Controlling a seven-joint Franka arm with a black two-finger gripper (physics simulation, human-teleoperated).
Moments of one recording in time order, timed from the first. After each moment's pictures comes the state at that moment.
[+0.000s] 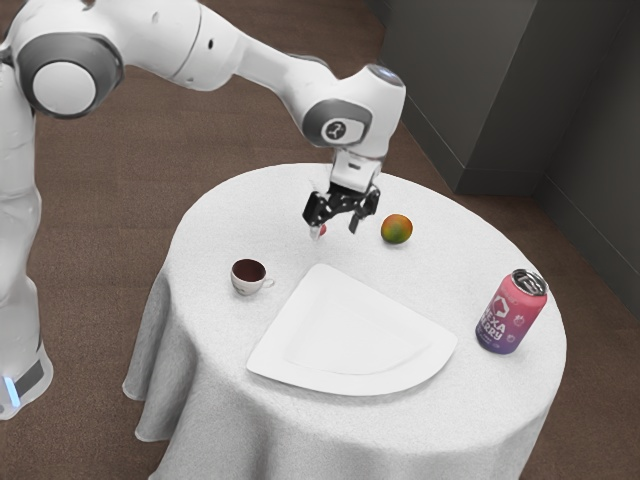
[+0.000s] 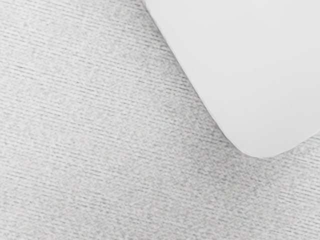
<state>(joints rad) -0.15 0.08 0.22 -1.90 -0.02 1.95 1.39</state>
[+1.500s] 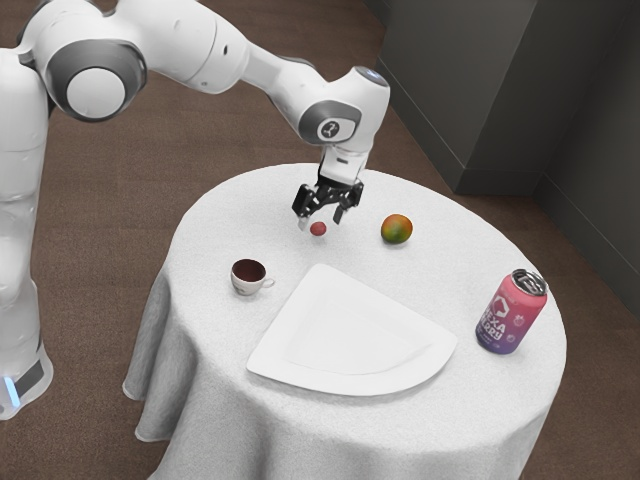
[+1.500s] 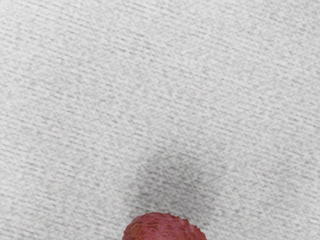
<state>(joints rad) -0.02 0.16 0.22 -1.88 -0.02 1.98 1.45</state>
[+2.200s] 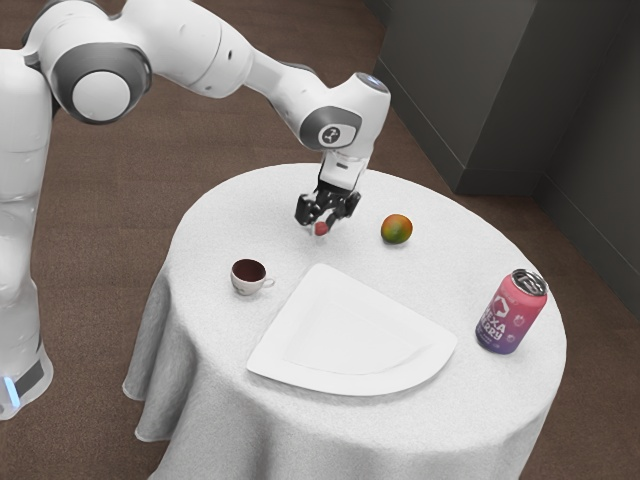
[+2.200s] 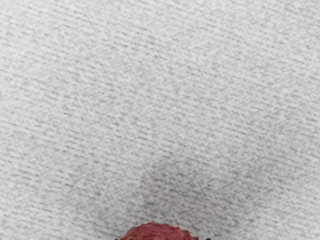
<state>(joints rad) -0.02 0.18 0.22 -1.88 -0.02 1.99 1.47</state>
